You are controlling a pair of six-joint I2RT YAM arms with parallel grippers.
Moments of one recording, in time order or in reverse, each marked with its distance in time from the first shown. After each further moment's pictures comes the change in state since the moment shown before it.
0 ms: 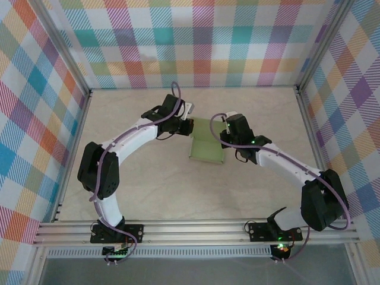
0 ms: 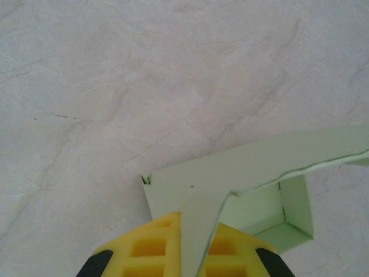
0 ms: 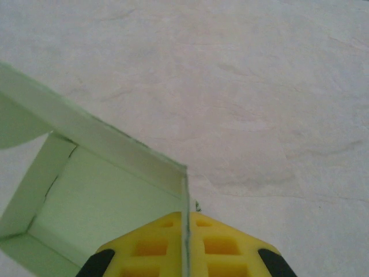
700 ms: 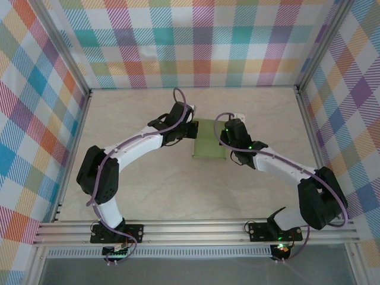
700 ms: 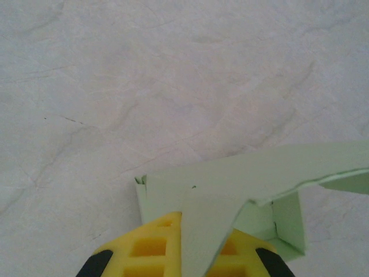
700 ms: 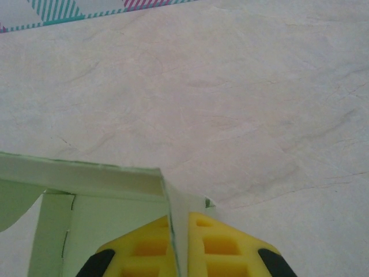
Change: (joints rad) left arm -0.093 -0.037 -0.097 0.147 -0.209 -0.180; right arm 0.023 0.018 -0.094 0.193 0.126 0.270
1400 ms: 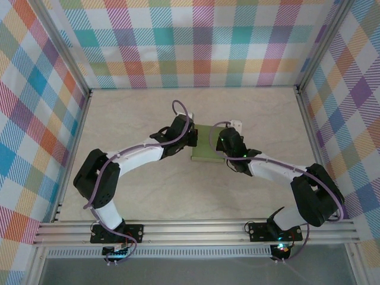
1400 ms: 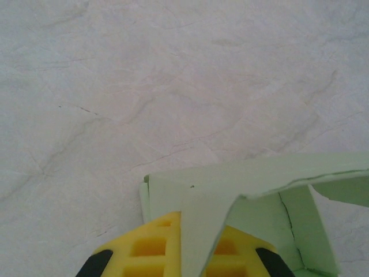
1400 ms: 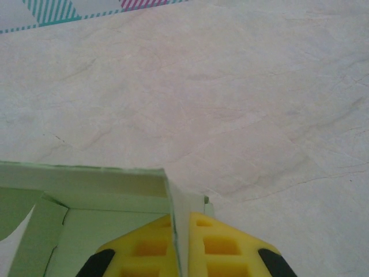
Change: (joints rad) left arm -0.057 -0.052 -0.207 0.220 -0.141 -0.048; right arm 0.071 0.032 -0.111 0.177 0.098 0.029
